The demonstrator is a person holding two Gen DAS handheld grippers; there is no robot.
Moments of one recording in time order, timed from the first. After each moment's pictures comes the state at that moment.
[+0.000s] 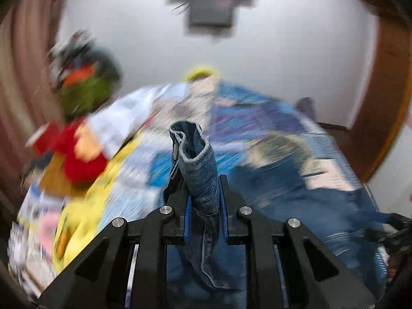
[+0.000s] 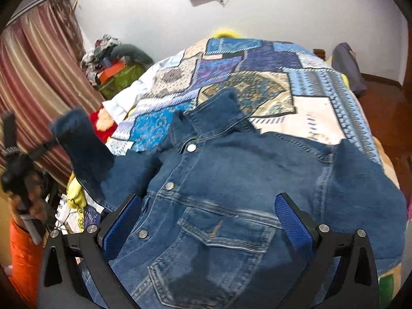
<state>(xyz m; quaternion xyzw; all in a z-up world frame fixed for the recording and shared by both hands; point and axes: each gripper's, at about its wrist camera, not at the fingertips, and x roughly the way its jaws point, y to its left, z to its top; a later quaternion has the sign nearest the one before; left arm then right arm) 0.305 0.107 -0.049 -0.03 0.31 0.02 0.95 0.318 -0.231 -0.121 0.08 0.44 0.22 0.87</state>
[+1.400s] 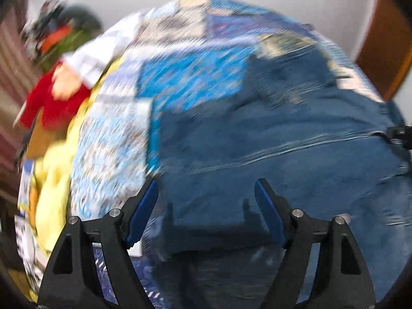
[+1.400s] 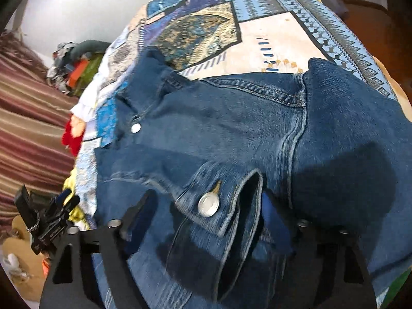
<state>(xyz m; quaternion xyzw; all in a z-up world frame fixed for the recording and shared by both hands) 0.312 0.154 -0.197 0.00 0.51 0.03 0.86 0.390 -0.272 -0.221 0.17 0.59 0.17 0.77</state>
